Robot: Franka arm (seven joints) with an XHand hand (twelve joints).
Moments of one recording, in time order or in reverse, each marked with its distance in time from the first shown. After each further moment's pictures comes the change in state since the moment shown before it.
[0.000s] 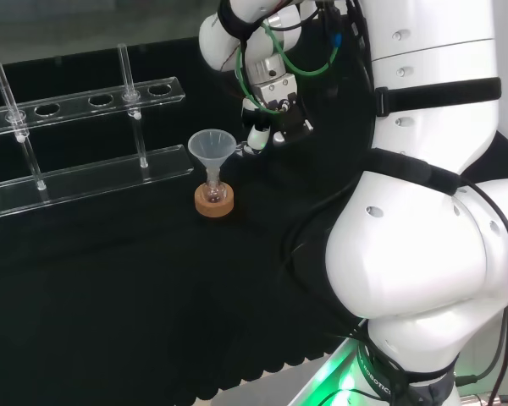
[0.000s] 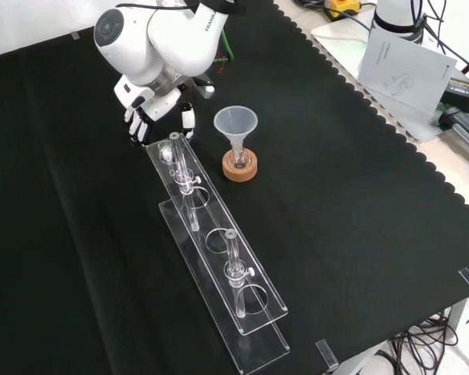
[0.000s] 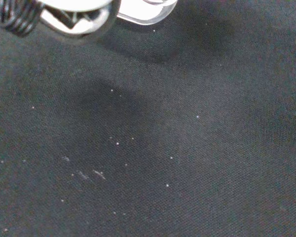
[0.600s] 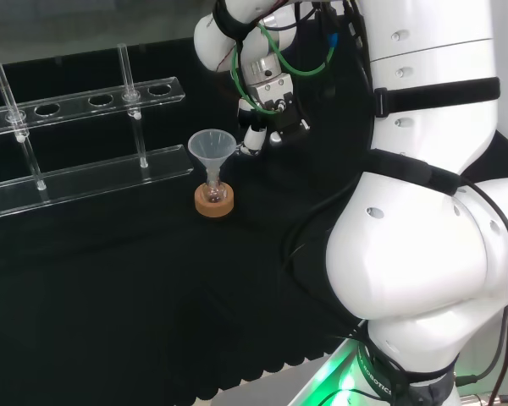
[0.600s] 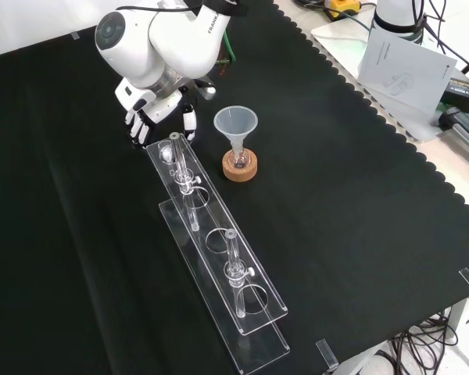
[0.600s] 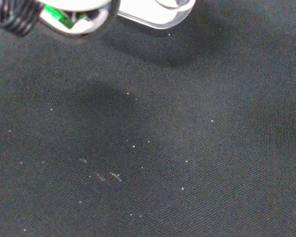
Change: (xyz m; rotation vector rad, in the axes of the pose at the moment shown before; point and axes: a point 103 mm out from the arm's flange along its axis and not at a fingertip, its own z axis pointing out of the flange) arm 0.007 0.000 -0.002 0.004 -0.008 -0.012
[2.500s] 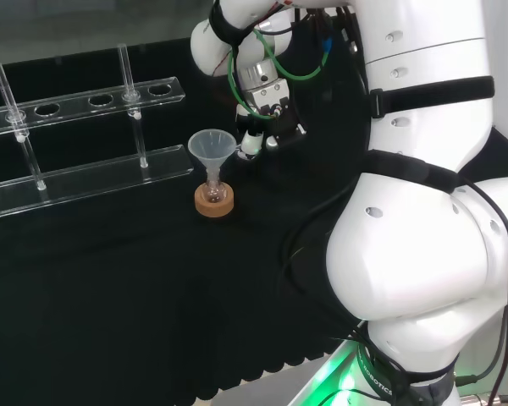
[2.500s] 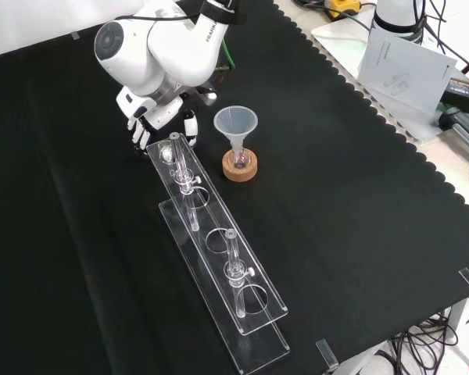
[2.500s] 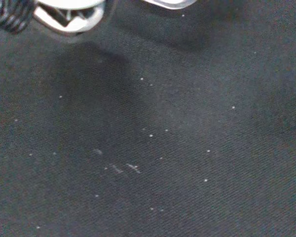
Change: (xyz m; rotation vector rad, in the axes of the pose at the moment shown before) arm 0.009 0.006 0.010 0.028 0.003 0.012
